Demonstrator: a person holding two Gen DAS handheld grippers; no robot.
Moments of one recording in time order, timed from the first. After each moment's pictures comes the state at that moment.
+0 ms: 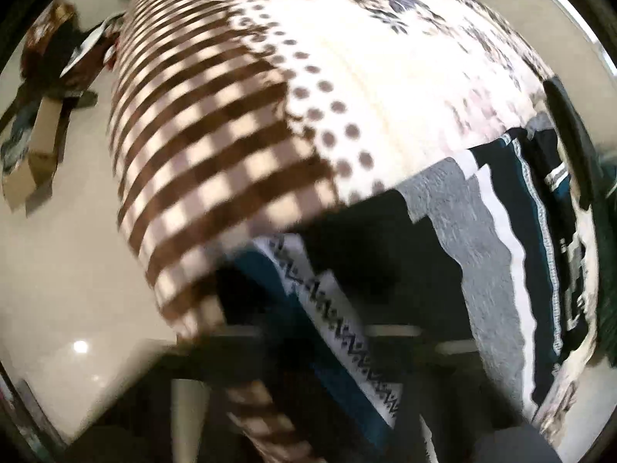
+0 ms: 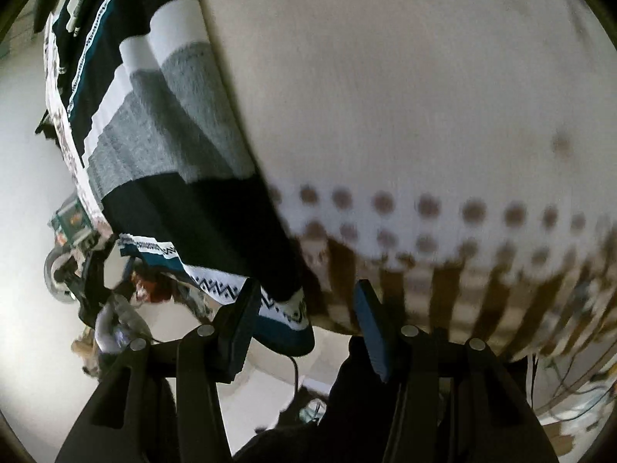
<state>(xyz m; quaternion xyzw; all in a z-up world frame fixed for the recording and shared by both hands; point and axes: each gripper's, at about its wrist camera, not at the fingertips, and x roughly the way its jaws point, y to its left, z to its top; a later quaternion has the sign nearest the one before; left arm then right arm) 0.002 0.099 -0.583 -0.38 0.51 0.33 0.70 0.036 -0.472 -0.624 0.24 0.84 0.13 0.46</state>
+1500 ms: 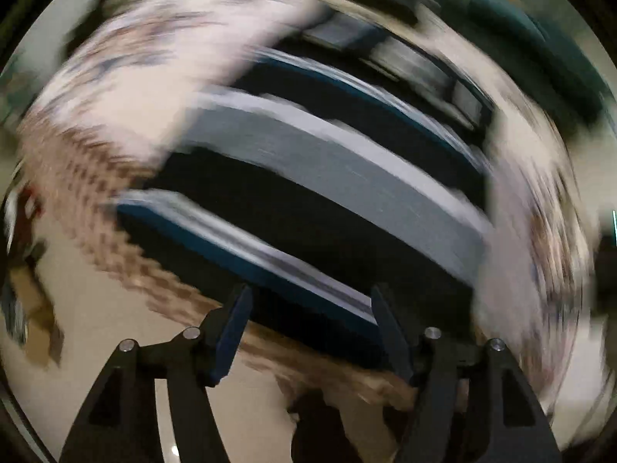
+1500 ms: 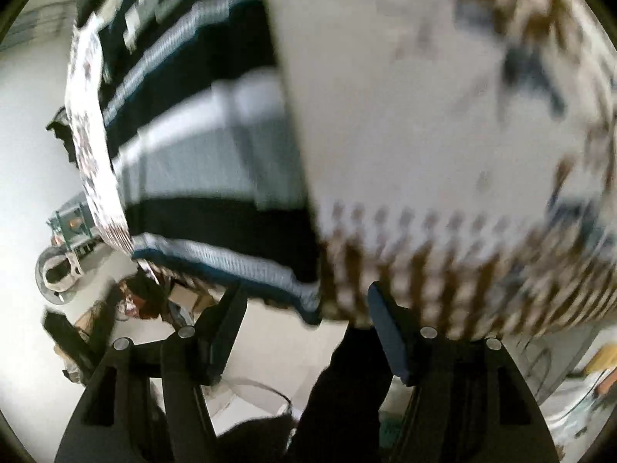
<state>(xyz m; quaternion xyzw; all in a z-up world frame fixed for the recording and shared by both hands) 0.009 -0.137 -0.472 -0.14 0.61 0.07 0.78 0.084 -0.492 -0.529 0.21 0.80 0.13 0.54</state>
